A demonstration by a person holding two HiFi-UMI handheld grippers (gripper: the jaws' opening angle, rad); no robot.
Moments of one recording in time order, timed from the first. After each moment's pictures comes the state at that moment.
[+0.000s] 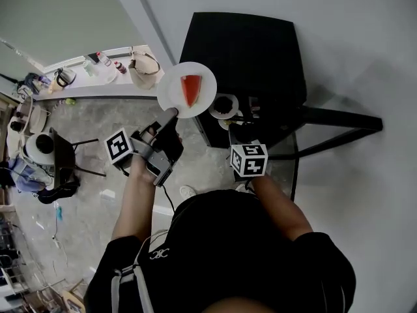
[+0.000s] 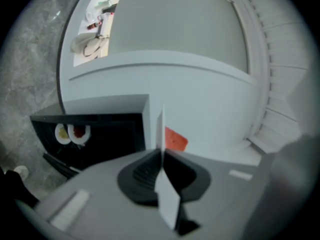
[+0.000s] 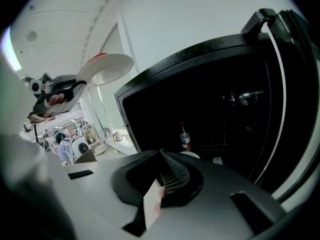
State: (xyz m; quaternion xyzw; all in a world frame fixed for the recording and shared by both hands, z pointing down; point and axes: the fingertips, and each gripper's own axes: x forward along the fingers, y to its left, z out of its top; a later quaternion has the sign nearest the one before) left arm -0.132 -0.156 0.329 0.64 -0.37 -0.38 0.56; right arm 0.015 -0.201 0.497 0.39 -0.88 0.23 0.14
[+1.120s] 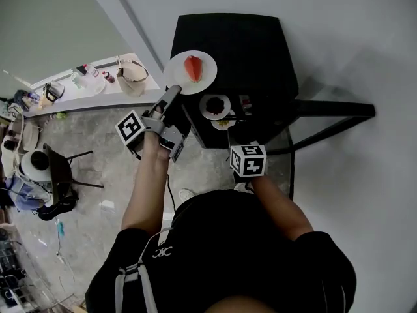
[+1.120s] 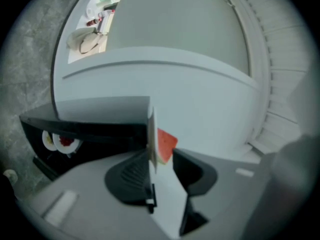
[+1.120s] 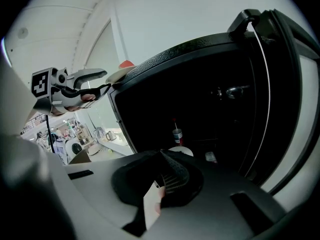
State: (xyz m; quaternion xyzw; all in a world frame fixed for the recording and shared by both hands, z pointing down) left arm -0.127 -0.238 0.342 0.63 -0.37 -0.41 0.55; right arm 0.032 -0.202 0.510 0.42 -0.86 0.24 0.15
